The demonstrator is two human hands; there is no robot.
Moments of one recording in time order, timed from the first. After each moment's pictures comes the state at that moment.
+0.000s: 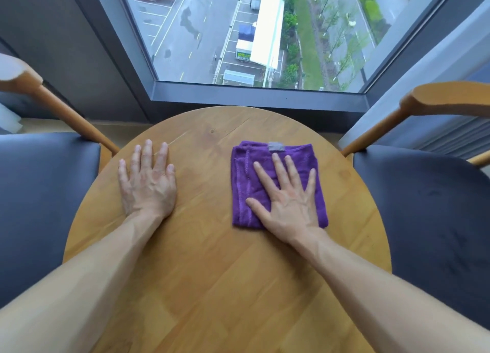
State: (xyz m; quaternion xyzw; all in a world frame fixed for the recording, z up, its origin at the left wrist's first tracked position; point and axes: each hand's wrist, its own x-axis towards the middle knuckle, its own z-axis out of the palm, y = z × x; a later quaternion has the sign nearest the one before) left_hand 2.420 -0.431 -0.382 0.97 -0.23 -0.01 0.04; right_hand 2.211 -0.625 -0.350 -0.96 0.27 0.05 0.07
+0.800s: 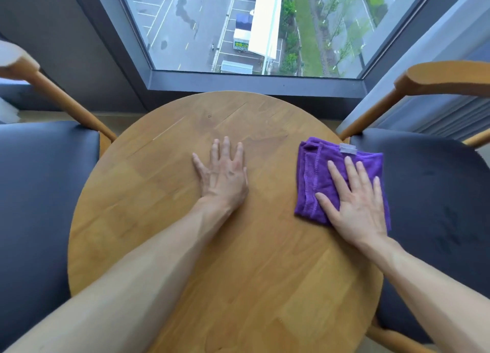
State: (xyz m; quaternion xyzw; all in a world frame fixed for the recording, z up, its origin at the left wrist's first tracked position) left_hand 2.318 -0.524 -0.347 0.92 -0.36 -0.14 0.05; right_hand 2.091 -0.680 -0.348 -0.92 0.39 0.05 0.05
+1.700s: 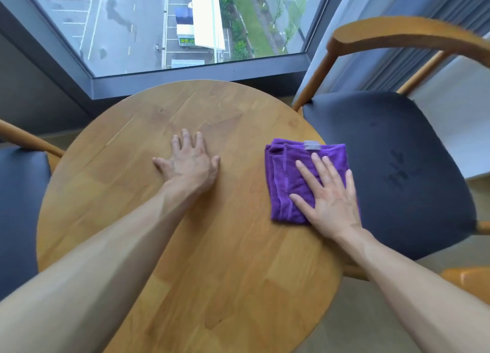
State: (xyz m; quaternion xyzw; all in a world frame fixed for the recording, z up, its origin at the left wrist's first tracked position) left_hand 2.317 -0.527 -0.325 0.91 -0.36 -0.20 -0.03; right_hand 2.035 -0.621 -0.351 -0.90 0.43 0.04 0.05
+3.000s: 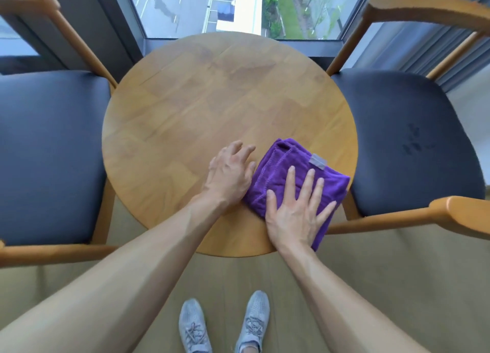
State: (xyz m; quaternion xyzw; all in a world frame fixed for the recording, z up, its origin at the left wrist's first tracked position) left_hand 2.176 -0.369 -0.313 0.86 -0.43 -0.21 0.21; right_hand 2.023 -0.403 -0.345 -0.82 0.56 0.02 0.11
